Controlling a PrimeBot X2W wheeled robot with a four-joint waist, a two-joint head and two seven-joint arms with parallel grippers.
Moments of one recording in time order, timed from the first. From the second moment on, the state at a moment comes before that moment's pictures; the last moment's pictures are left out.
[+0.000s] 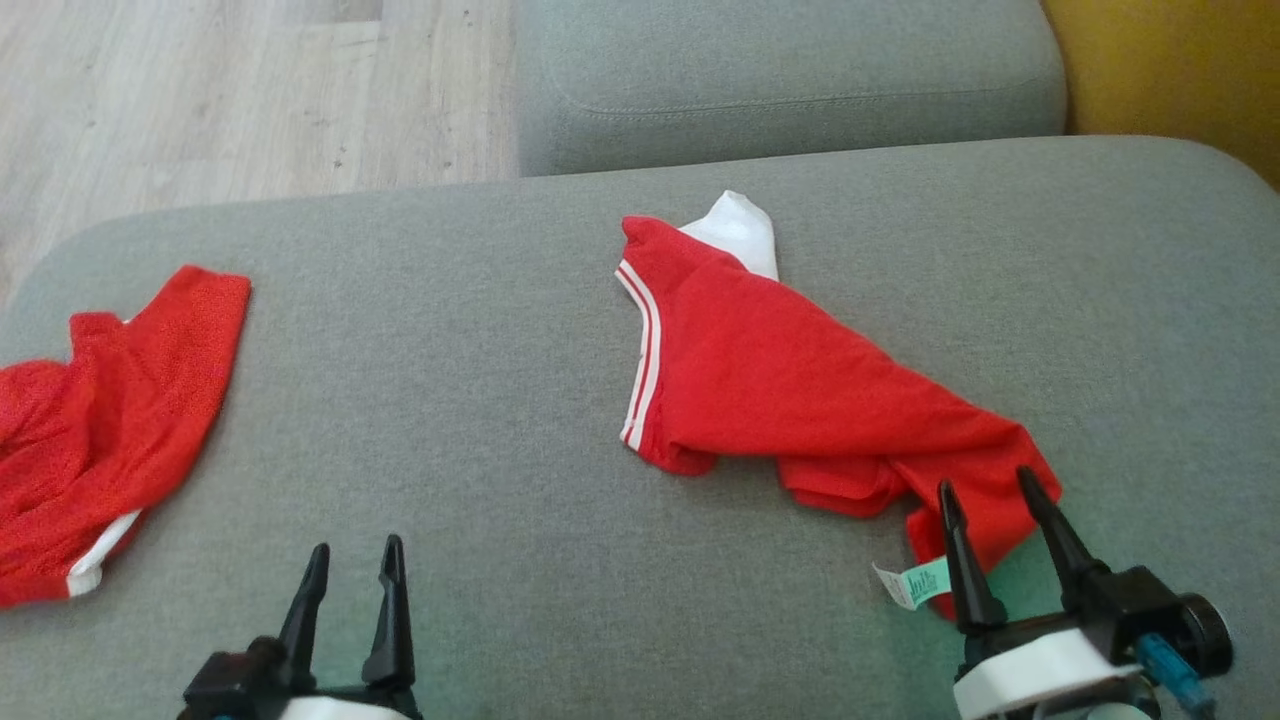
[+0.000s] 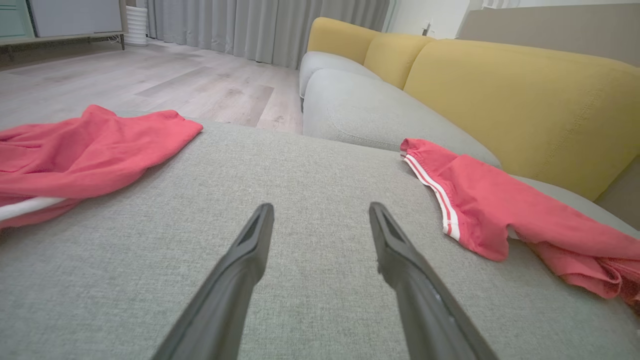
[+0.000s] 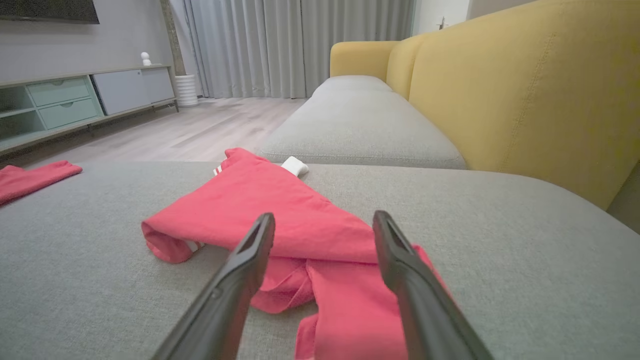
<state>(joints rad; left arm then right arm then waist) 0.07 0.20 -0.31 0.24 -0.51 0.03 -0.25 0.09 -0.05 0.06 0.21 0.02 0.12 -0.25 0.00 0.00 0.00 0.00</state>
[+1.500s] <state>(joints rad) -0.37 0.05 -0.46 0.59 -0.61 -0.13 -0.07 -0.03 -0.05 0.13 0.18 0.03 0.12 -0.25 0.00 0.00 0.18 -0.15</state>
